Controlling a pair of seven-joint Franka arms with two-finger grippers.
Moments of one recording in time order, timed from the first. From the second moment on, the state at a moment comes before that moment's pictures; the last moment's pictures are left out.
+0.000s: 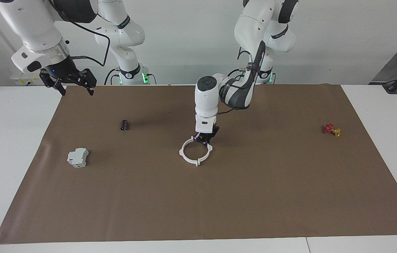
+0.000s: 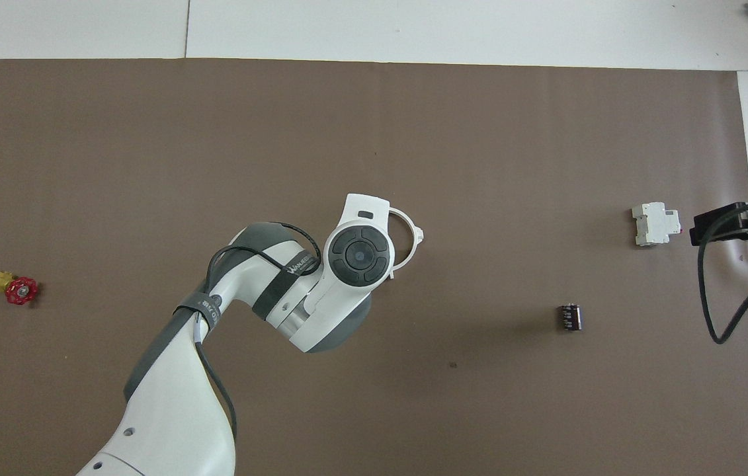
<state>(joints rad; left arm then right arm) -0.71 0.42 0.00 -1.84 0.13 2.35 -1.32 0.09 -0.03 -0.12 -1.62 -0.04 1.52 -0.03</state>
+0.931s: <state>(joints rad) -0.71 0.44 0.00 -1.84 0.13 2.34 -1.38 0.09 -0.03 -0.12 -1.62 -0.04 1.52 -0.03</state>
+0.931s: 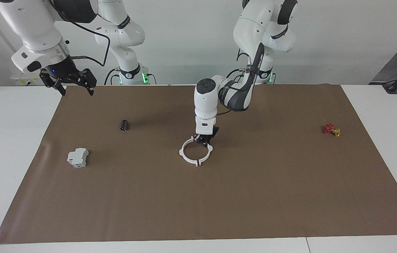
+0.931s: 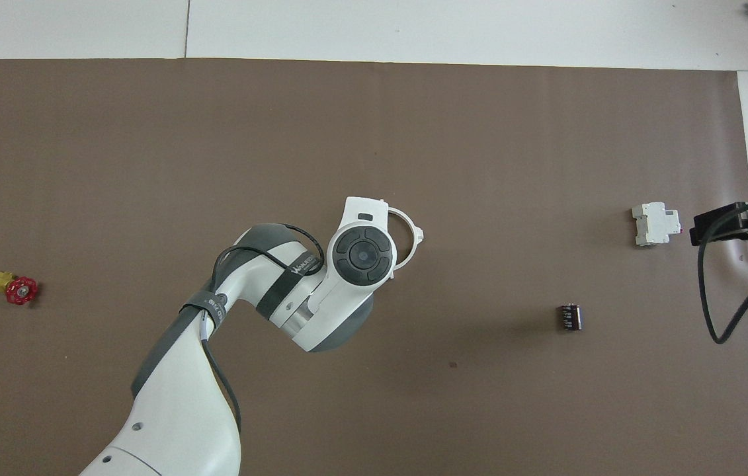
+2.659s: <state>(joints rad) -0.72 0.45 -0.01 -1.82 0.17 2.34 -1.45 0.09 -0.03 -0.12 -1.62 -0.04 1.52 -0.03</state>
